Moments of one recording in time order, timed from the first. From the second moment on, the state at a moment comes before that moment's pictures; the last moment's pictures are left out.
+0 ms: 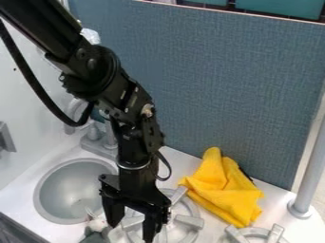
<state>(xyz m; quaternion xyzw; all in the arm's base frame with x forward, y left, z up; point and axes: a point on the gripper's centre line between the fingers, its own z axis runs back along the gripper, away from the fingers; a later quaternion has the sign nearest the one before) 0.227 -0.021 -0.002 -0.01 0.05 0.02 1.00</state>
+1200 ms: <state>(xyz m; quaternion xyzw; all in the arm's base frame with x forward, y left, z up) 0.227 0.066 -0.058 0.04 0.04 0.15 0.99</state>
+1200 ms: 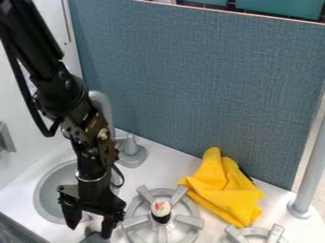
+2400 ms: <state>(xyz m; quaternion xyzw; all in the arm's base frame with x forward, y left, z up) 0.274 0.043 -0.037 0.00 0.06 0.10 0.99</state>
